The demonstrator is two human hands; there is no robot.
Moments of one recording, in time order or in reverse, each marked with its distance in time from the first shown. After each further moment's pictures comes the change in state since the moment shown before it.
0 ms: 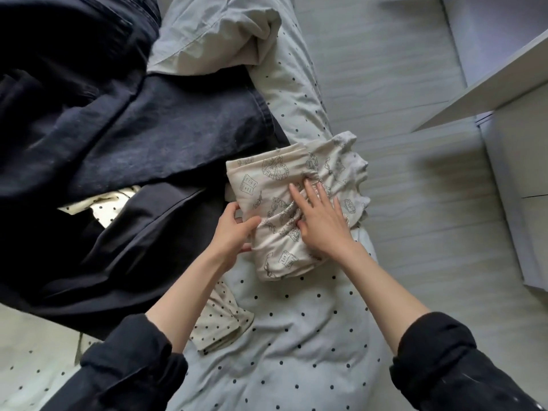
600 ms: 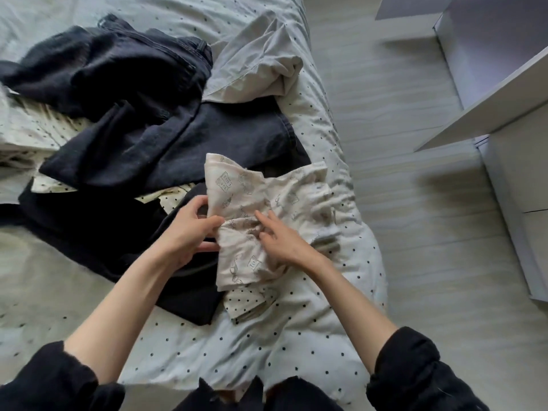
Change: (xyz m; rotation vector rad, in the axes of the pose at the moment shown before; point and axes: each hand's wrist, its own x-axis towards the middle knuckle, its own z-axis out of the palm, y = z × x) left_hand -0.114 0.057 -0.106 0.121 -0.010 0.103; right_hand -0.079 -0.120 -0.022 0.582 -0.227 -0.130
